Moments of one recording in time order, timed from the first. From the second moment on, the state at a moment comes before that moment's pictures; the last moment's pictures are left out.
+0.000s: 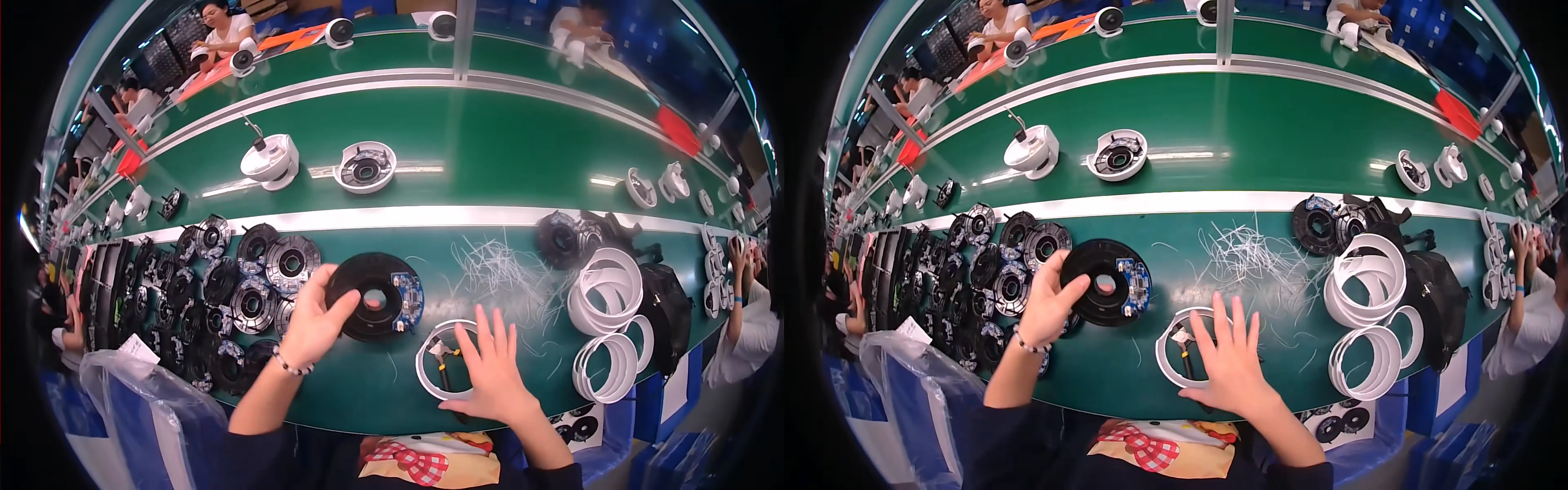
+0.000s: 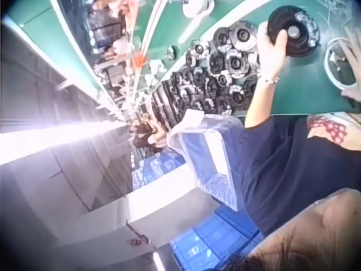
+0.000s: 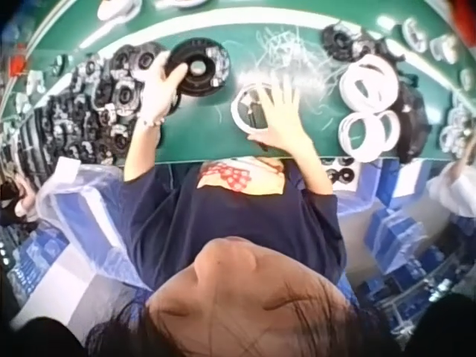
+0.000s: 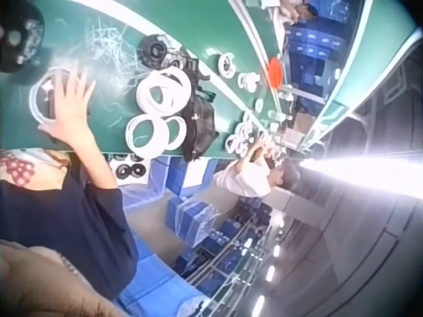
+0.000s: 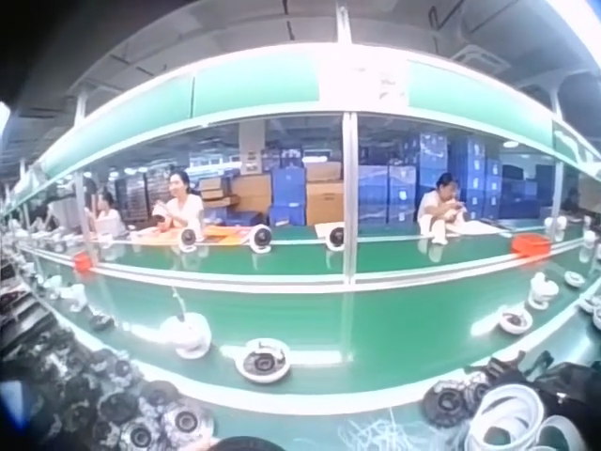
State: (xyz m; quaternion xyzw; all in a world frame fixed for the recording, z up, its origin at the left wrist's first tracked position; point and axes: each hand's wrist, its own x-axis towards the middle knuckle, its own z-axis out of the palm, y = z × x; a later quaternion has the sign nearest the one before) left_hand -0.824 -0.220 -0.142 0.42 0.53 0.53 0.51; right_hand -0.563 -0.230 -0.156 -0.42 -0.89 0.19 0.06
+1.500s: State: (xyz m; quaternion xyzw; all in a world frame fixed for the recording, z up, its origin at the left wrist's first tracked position) left_hand -0.774 -0.273 -0.206 0.21 0.25 0.59 0.74; right_hand -0.641 -0.248 -0.138 -0.46 -0.79 0.26 0.29
